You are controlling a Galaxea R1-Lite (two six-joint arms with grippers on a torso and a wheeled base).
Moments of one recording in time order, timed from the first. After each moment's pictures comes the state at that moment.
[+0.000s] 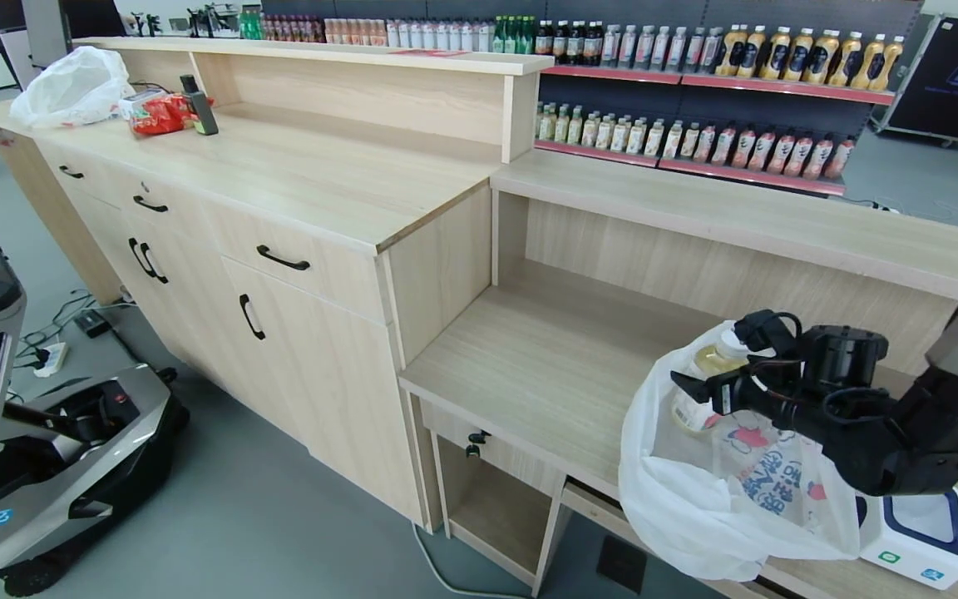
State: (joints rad) left arm 0.00 0.00 0.00 0.00 0.01 0.01; right arm -0.02 2.18 -0.76 -1.15 0.28 -0.24
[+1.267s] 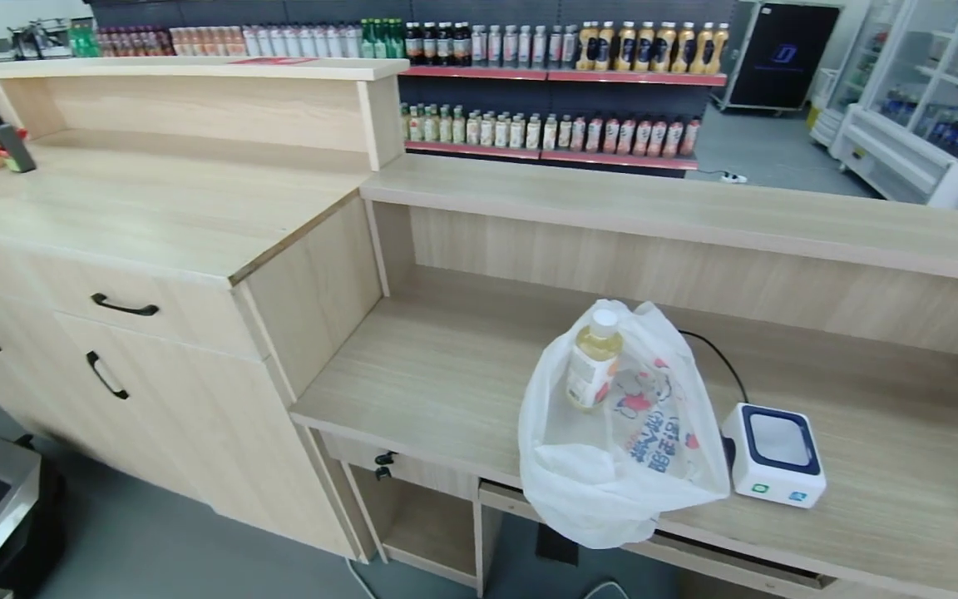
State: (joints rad) left arm 0.00 0.00 0.00 0.00 0.01 0.01; right arm -0.36 1.60 -1.26 -0.05 -0.38 0.16
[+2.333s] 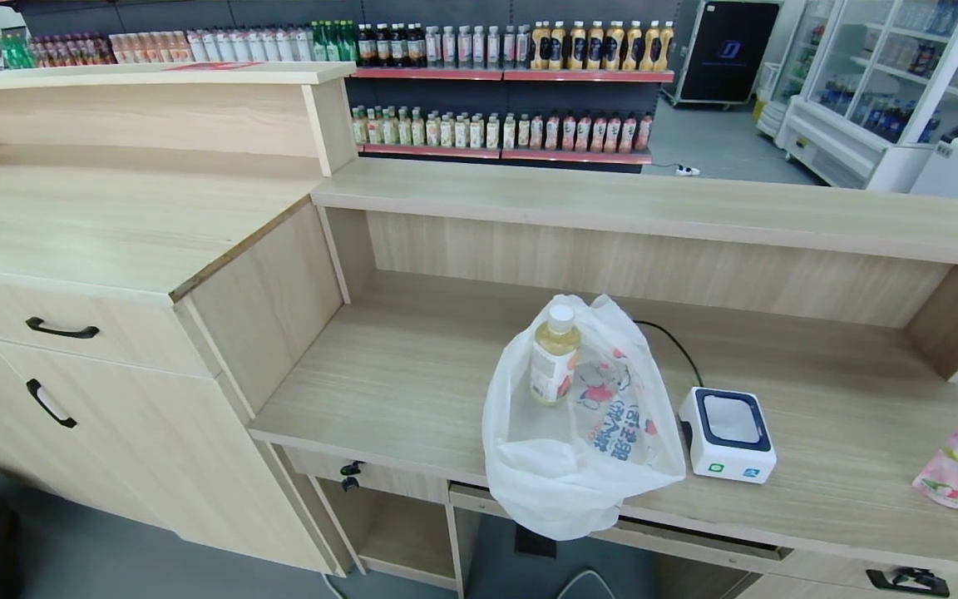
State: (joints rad) left arm 0.00 0.00 0.00 0.00 0.01 0.01; right arm -0.65 1.98 -1.41 0.19 -0.31 0.49
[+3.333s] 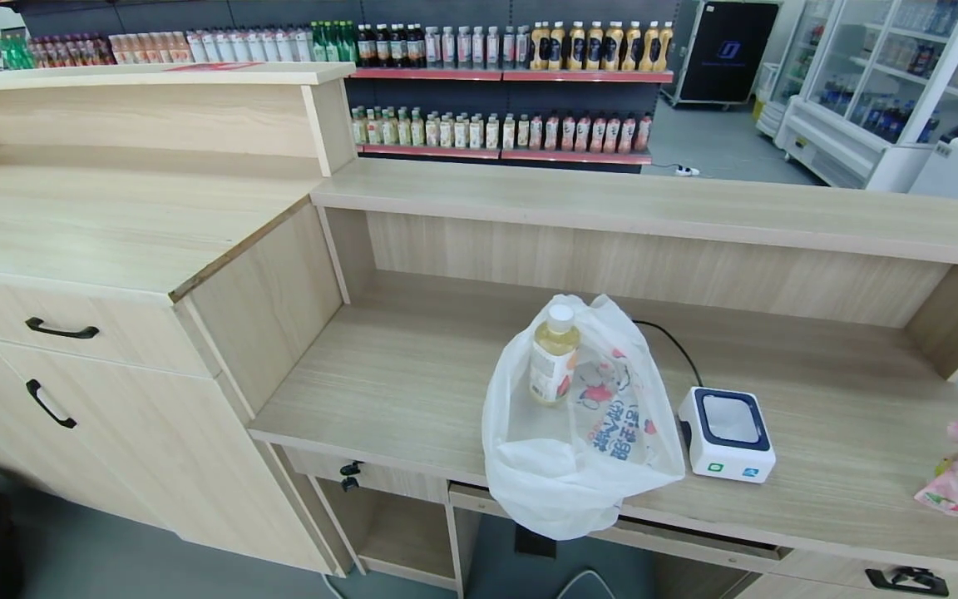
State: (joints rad) left arm 0.00 0.00 0.00 0.00 0.01 0.01; right arm -0.62 2.18 -1.24 -0.09 -0.33 0.31
